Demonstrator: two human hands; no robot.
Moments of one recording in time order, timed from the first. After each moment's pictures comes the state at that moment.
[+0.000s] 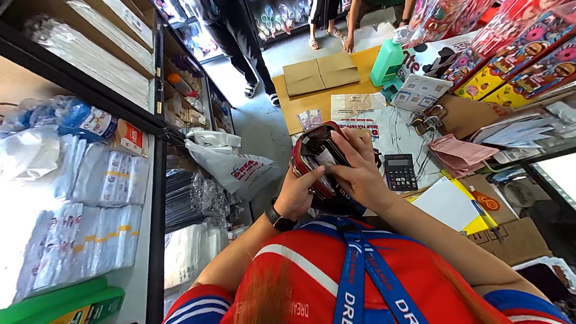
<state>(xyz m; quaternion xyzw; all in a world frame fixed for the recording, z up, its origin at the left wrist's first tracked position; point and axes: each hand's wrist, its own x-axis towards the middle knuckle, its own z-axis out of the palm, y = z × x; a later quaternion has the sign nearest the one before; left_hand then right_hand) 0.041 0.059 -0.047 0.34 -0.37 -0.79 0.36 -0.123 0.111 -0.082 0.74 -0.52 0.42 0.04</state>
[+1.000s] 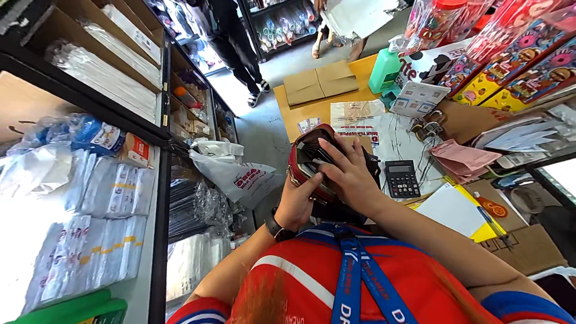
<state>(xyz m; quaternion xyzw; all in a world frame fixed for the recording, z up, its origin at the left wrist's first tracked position) 0.032 0.063 -0.040 0.32 -0.38 -0.77 0.40 -0.117 0.098 -0.076 0.74 -0.54 0.39 0.10</state>
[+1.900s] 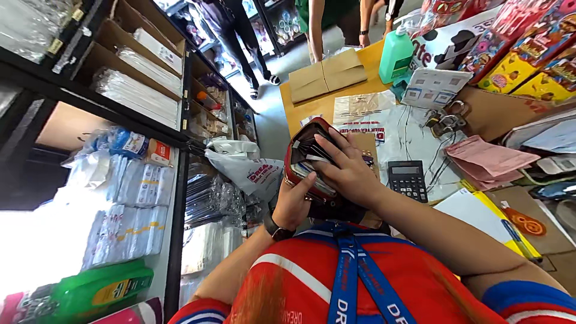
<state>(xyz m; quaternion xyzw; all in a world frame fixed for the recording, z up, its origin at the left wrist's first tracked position) -0.040 0.086 -0.043 0.36 -0.41 -0.71 0.44 -0.199 0.094 -0.093 0.76 -0.46 0.45 0.08</state>
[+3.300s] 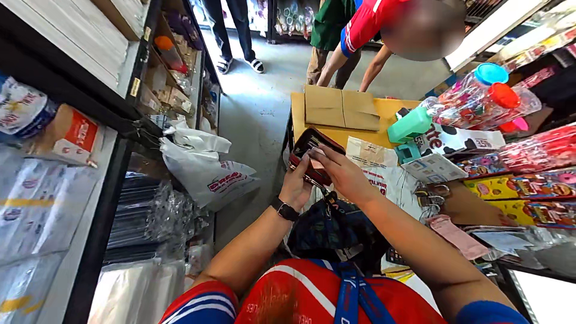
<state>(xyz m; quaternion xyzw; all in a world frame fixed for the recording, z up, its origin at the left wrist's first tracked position) 0.024 -0.156 -0.117 0.36 -0.09 -0.81 0.45 -0.122 -0.126 -0.097 0.81 -0.53 0.23 -0.07</state>
